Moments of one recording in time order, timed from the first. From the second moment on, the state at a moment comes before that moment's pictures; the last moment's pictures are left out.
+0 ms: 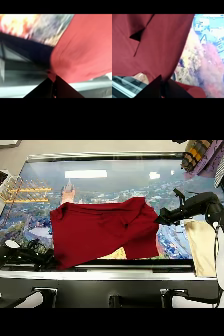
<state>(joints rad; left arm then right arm) 0.43 -1.21 0.51 1.05 -1.29 -1.48 -0.20 -1.48 1.26 2.24 -1.40 -1.84</state>
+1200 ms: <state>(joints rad) 0.42 -0.70 1.77 1.26 -1.32 -1.81 -0.20 -0.44 1.50 2.05 -1.03 -1.53</state>
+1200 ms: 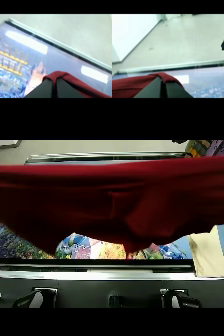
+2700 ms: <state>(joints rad) 0.17 -1.83 1.59 1.25 -1.01 -1.65 -0.11 -1.68 1.46 2.06 -0.86 -1.56</state>
